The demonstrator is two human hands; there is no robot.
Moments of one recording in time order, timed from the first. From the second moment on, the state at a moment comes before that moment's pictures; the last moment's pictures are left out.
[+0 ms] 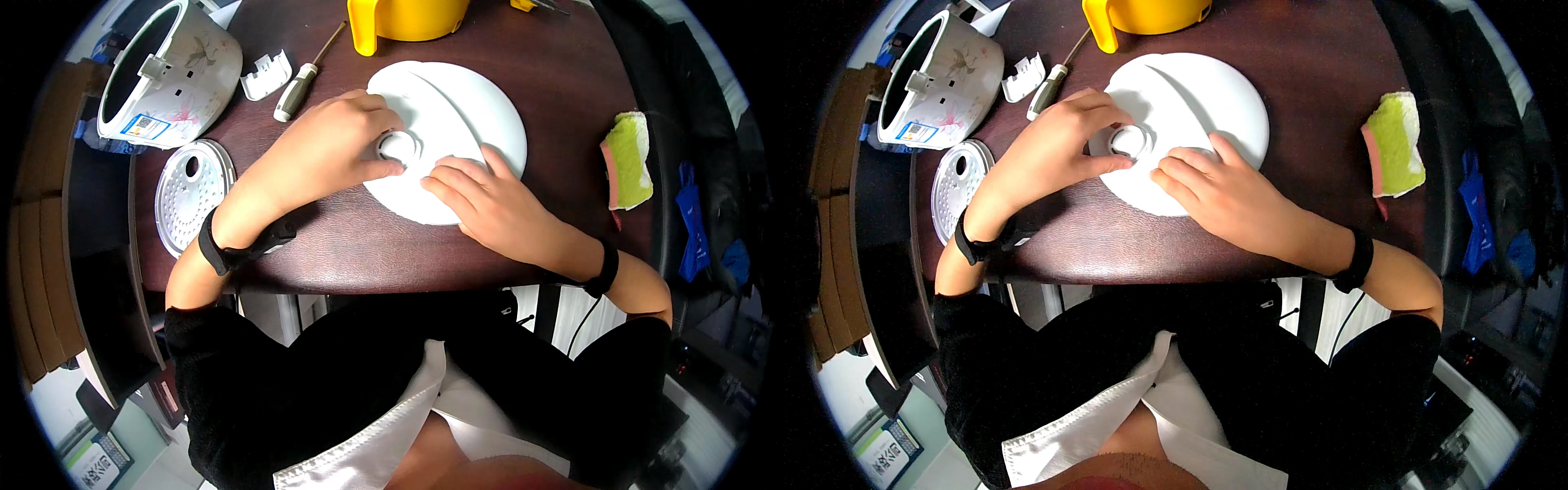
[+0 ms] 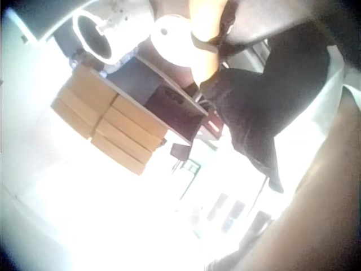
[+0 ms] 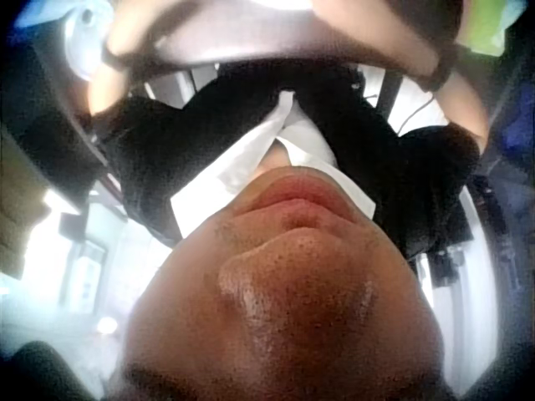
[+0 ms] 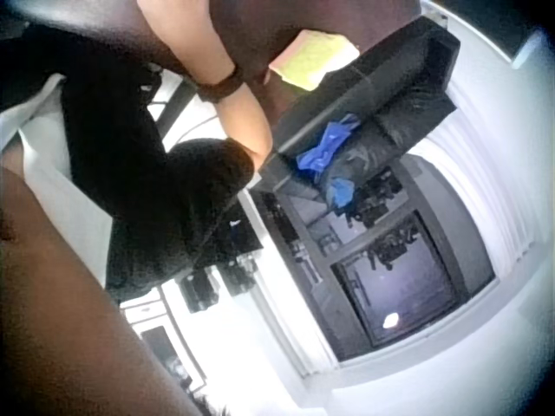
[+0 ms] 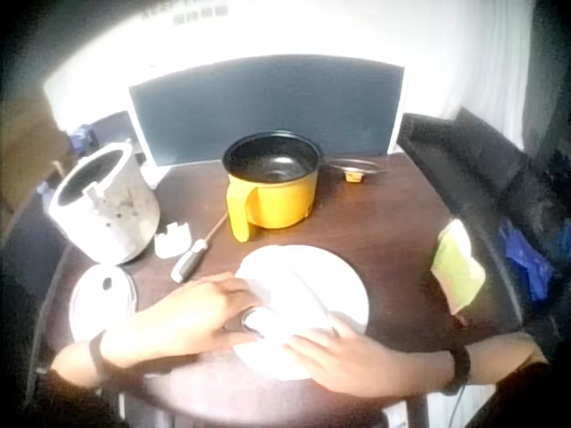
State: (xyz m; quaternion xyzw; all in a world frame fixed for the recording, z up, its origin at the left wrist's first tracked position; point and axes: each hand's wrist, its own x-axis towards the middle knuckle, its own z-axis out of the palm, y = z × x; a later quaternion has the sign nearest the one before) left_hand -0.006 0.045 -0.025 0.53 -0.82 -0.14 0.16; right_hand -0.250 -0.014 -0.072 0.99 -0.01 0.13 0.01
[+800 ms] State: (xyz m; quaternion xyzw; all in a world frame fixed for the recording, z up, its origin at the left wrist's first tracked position) left_hand -0.024 0.060 -0.046 0.62 -0.76 -0.08 0.18; right_hand -0.252 -0.016 -0.073 0.98 0.01 0.08 -0.15
